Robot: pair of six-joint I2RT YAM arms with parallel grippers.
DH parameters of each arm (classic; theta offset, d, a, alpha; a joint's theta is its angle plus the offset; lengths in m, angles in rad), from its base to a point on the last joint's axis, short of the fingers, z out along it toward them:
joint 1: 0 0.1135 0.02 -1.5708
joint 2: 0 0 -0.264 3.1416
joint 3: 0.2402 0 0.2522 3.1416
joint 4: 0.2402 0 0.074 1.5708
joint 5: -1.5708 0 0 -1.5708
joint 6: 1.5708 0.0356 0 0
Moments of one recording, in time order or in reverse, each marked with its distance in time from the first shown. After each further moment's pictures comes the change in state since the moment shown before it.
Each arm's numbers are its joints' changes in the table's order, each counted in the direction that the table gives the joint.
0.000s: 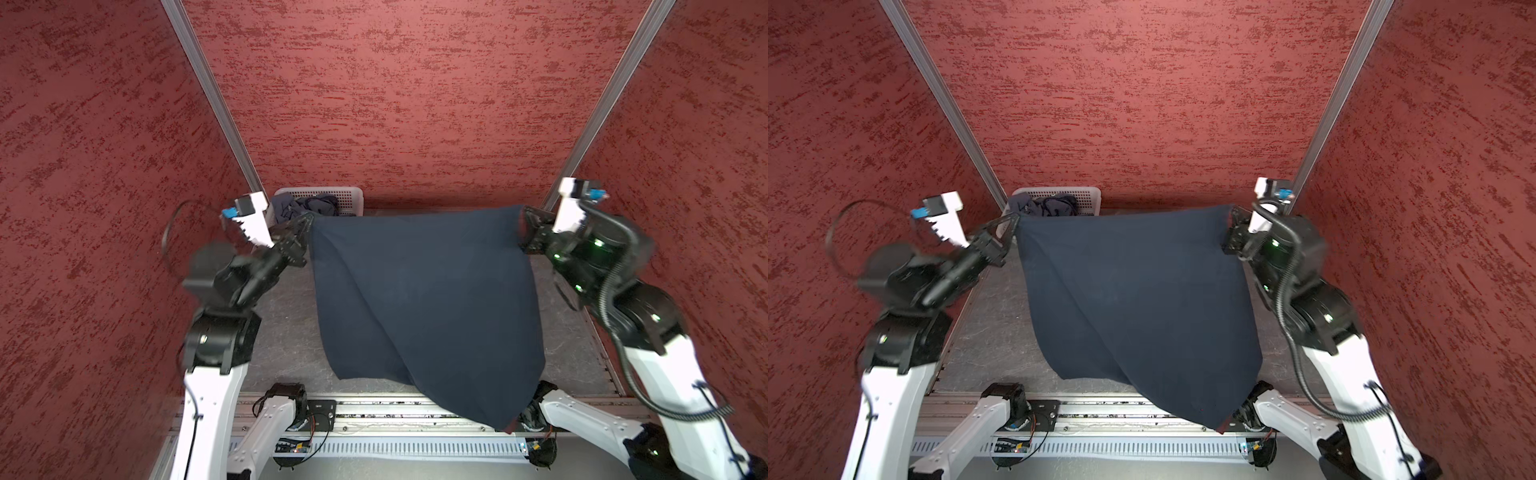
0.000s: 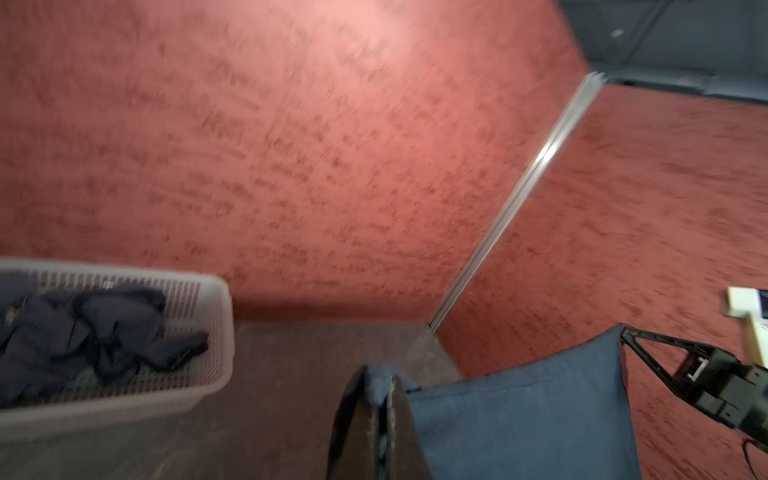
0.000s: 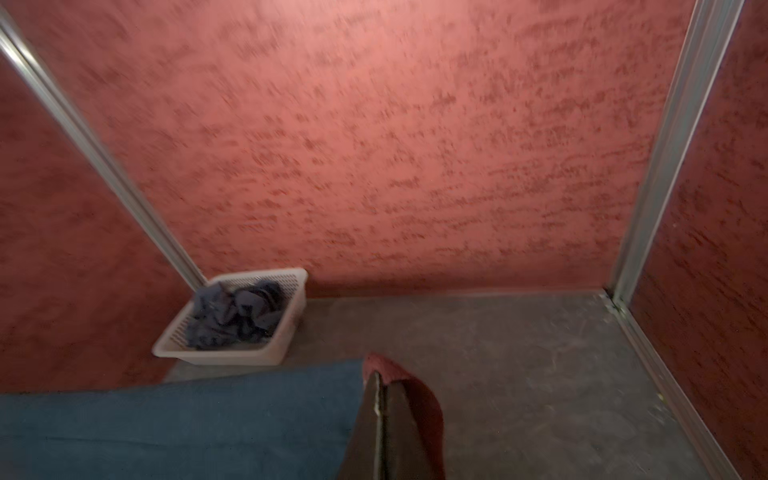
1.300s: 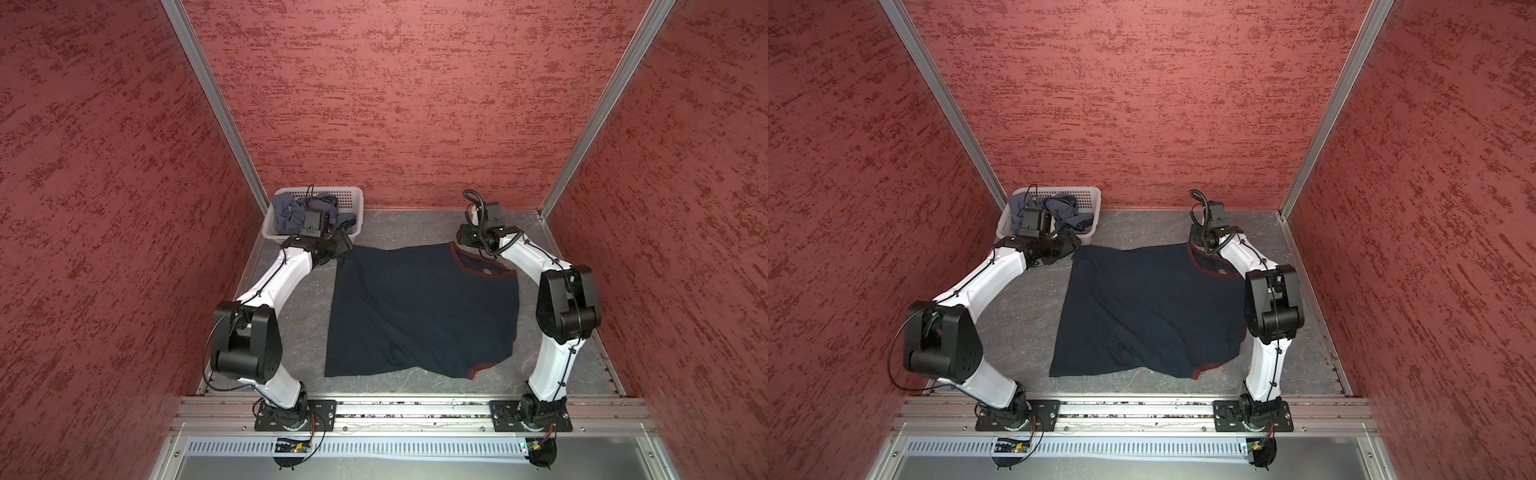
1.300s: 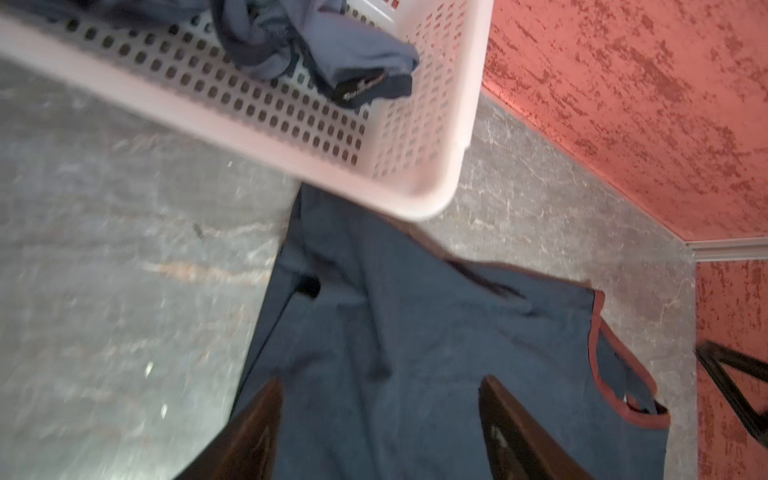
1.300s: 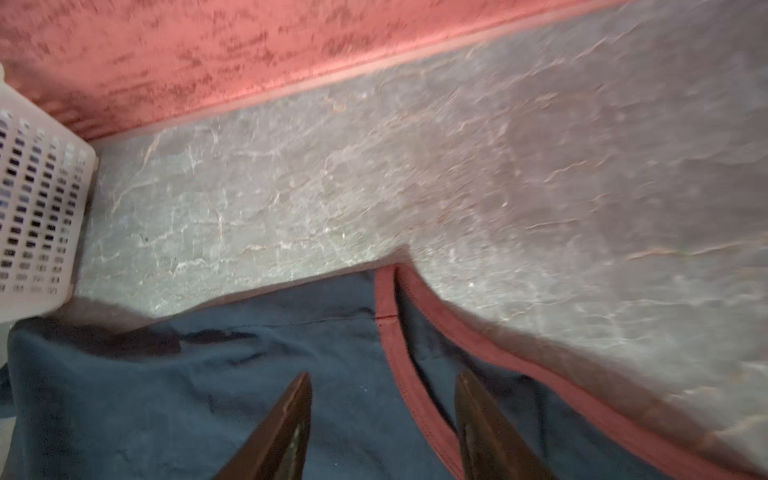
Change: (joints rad) left arm -0.112 0.625 -0.048 0.091 0.291 -0.098; right arm -0.274 0.884 -0.027 -0.303 0.391 0.092
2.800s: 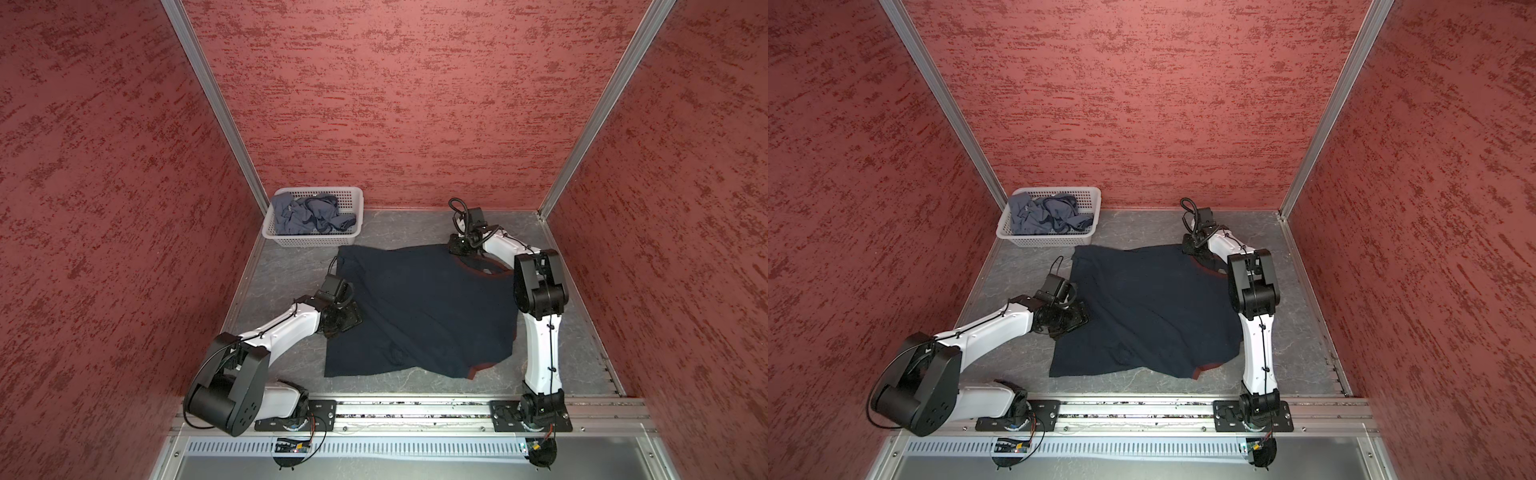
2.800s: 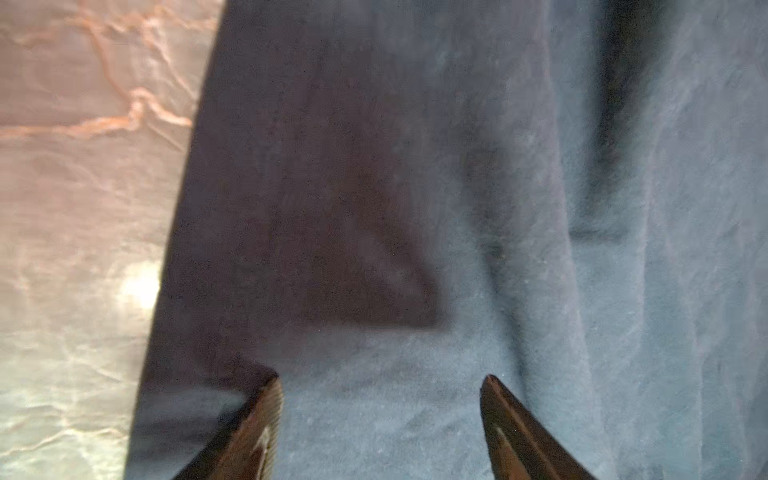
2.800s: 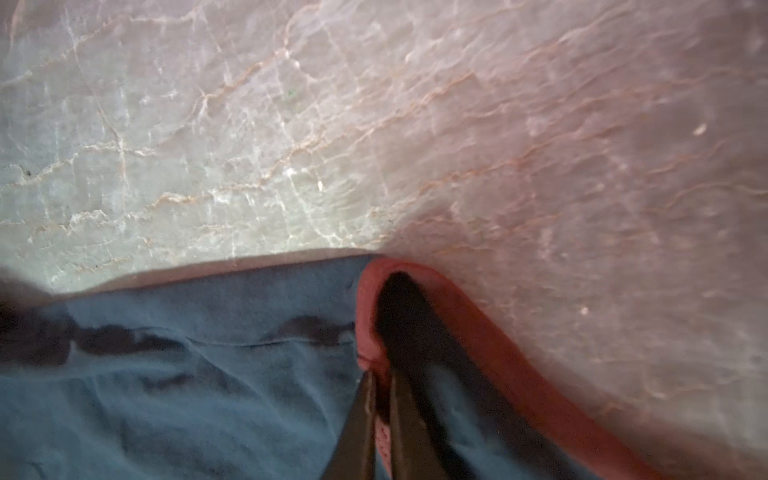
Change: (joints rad) left arm -0.187 -0.210 -0.592 -0.002 -0.048 -0.203; right arm 0.001 0.278 0.217 0.119 0.090 -0.043
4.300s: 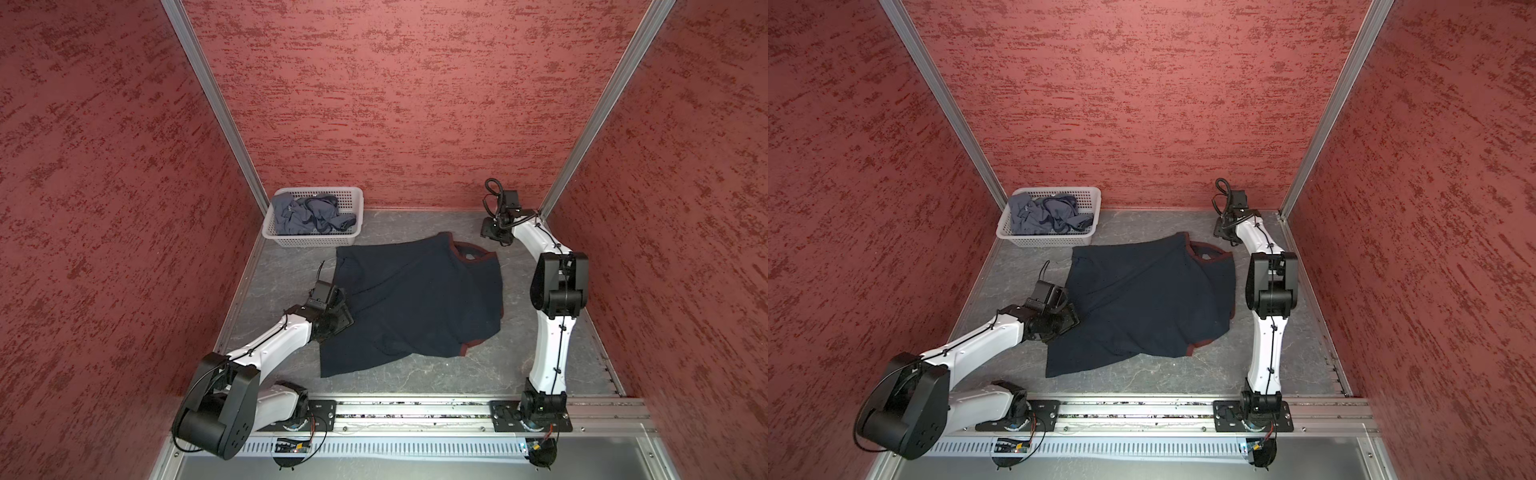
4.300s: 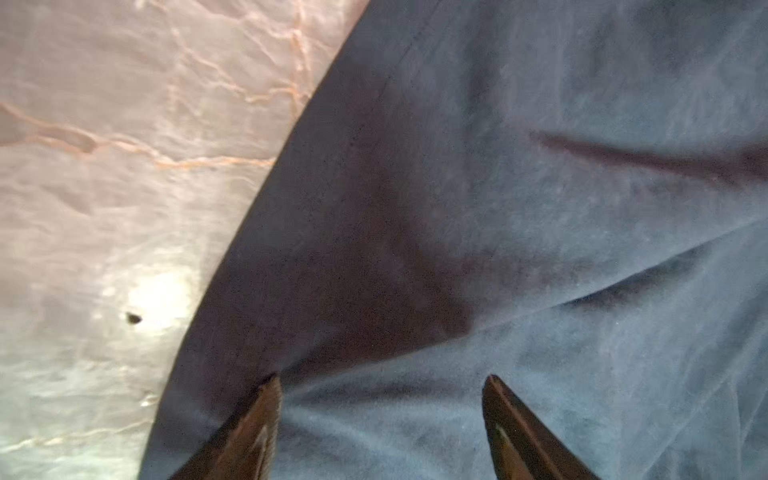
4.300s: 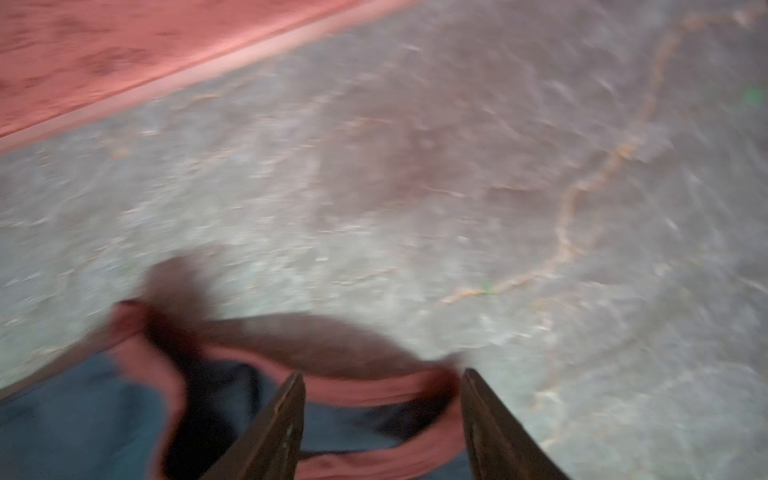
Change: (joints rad) left arm 0.042 -0.108 -0.085 -0.021 0.097 -0.051; right arm -0.203 -0.035 0.133 0.177 -0.203 -0.012
